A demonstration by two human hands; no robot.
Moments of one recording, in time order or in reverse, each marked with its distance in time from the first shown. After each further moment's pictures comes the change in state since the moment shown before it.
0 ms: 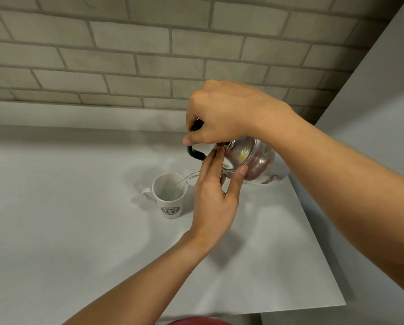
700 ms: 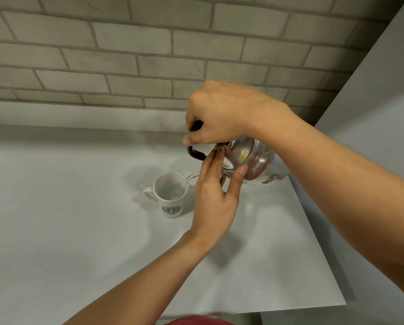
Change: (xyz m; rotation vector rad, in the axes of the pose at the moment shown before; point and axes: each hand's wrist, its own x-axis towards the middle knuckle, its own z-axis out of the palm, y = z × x) left_hand -0.001 0.002 -0.002 0.007 0.000 -0.002; right_hand 0.000 -0.004 -0.001 -0.007 0.004 0.005
